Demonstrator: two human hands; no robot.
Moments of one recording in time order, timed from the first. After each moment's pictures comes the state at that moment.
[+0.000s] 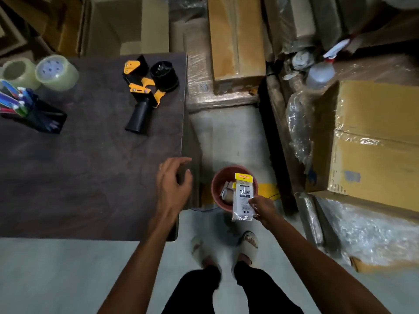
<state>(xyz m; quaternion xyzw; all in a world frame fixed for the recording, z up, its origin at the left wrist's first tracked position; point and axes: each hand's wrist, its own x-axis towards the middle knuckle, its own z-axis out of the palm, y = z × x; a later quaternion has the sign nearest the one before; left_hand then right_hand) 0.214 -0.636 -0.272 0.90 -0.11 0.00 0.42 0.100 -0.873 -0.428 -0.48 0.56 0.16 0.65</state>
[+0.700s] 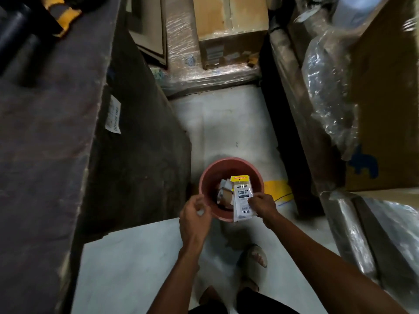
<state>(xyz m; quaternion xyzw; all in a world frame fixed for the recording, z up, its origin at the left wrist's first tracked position) 0.138 -0.703 -0.605 0.88 0.12 -0.18 0.43 0.107 -0.914 -0.682 -0.61 0.50 0.17 0.59</state>
